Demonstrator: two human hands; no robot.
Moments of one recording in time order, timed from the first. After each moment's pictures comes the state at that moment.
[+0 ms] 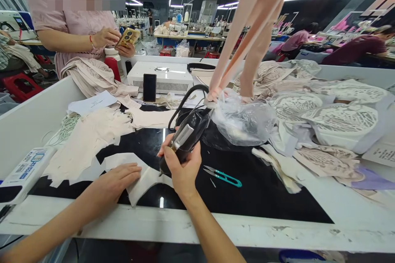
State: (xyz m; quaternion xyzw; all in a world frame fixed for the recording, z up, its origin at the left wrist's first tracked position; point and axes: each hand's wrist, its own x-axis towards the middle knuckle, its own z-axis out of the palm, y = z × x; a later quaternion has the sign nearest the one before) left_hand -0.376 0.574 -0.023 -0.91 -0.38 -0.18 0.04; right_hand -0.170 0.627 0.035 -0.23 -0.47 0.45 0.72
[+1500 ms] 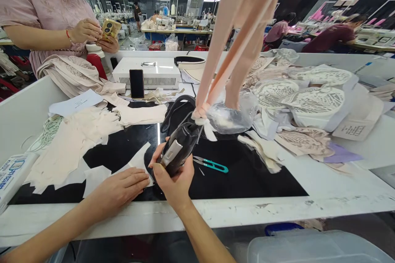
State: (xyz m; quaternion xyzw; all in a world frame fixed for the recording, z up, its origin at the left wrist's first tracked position) left_hand -0.339 0.579 -0.026 -0.95 -0.26 -0.19 0.02; right_hand -0.158 0.594 0.017 -0.24 -0.47 0.45 0.72
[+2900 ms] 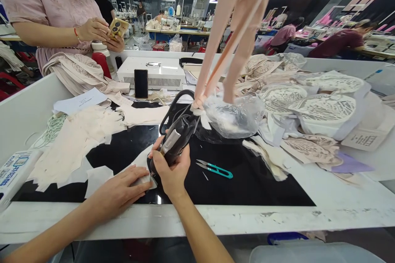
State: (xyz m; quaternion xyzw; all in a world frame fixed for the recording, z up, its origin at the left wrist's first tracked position) left_hand -0.341 0.577 -0.027 -0.92 -0.32 -0.20 -0.06; right_hand -0.174 0.617 0.019 -0.27 -0.46 0.44 0.73
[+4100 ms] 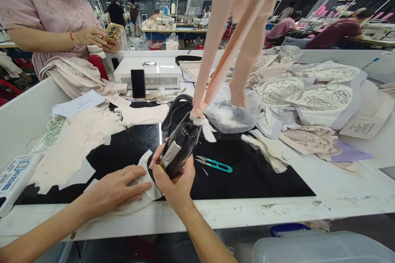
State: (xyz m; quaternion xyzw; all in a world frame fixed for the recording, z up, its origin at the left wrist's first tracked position) left_hand -0.353 0.589 -0.020 -0.96 -0.25 -0.15 0.02; right_hand -0.164 0.591 0.022 -0.23 -0.46 0.46 0.72
